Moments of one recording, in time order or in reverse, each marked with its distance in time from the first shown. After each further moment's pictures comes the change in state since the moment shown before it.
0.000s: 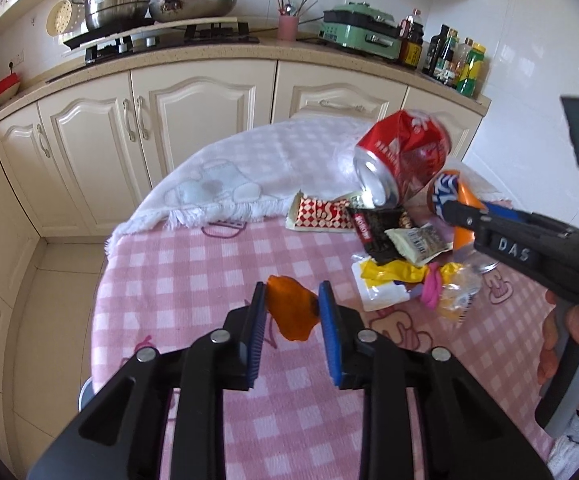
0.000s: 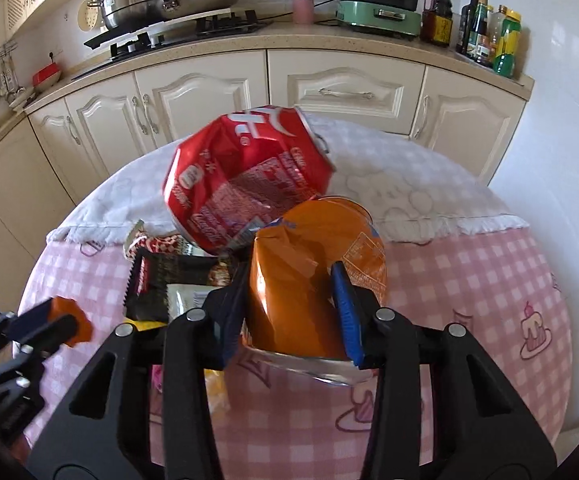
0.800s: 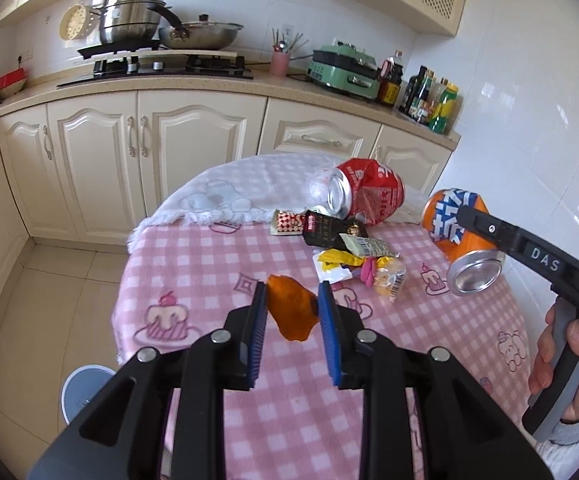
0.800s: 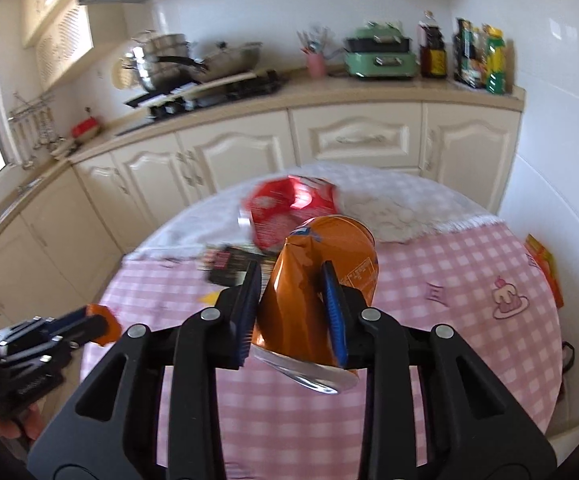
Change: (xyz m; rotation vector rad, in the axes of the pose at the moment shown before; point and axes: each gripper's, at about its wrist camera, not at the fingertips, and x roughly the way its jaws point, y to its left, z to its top) left arm -0.086 0.010 -0.034 -0.053 -0.119 -0.091; right arm -0.118 0.007 -0.029 0.051 -0.204 0.192
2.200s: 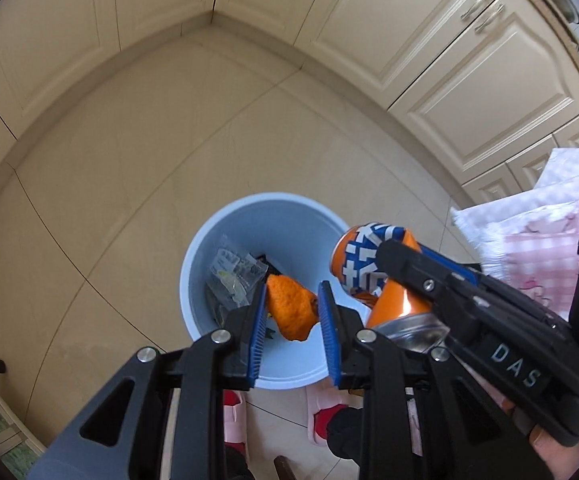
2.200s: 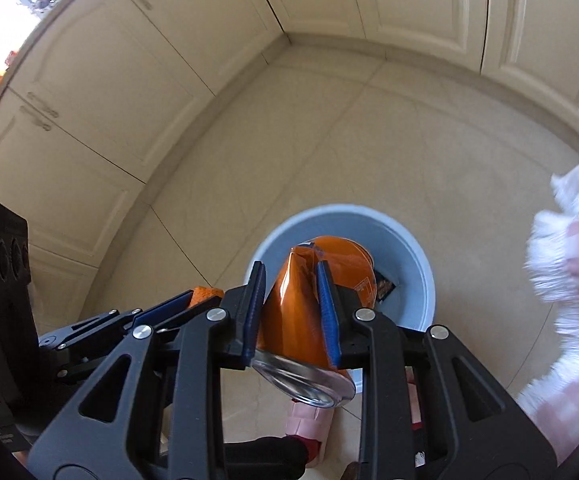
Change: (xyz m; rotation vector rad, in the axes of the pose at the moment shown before) left arm 0.105 0.456 -0.251 -0.652 0.364 0.333; right arm 0.375 0.411 -0.290 -0.233 0.730 0.465
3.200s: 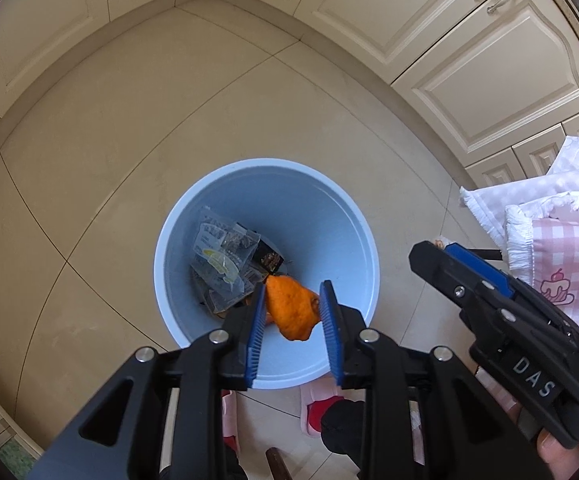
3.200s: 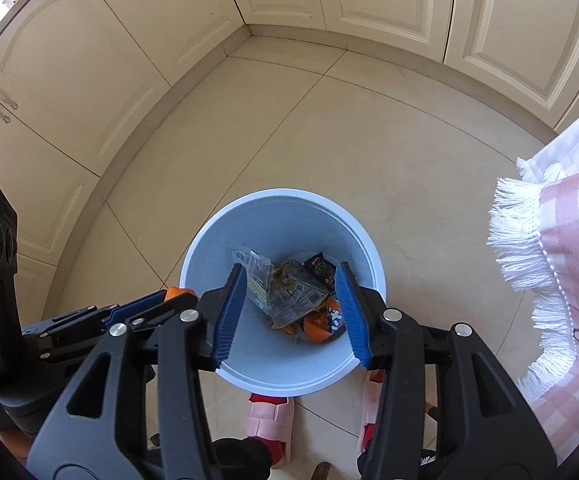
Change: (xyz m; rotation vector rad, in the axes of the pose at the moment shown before) left arm 0.042 0.005 -0.010 -0.018 0.079 -0.029; right arm 0.009 -0.023 -0.020 -0.007 -0.021 -0.157
